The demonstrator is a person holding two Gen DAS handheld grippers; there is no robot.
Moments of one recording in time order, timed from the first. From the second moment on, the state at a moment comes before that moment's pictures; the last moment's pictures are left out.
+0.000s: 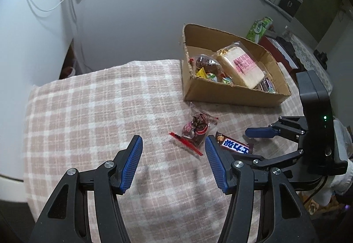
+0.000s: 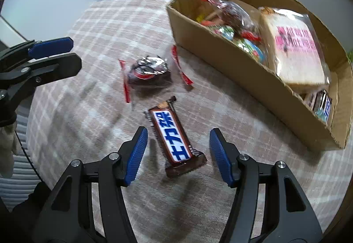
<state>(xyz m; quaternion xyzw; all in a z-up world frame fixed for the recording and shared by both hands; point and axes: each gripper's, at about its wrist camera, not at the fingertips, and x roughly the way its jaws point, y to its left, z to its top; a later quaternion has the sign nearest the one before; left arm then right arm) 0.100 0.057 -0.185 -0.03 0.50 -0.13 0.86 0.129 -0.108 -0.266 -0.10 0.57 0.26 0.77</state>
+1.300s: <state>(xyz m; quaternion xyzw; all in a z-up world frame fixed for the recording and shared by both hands) 0.144 -0.004 -0.242 0.08 0.54 -0.22 0.81 0.133 -0.184 -0.275 -0.01 0.61 0.16 0.78</state>
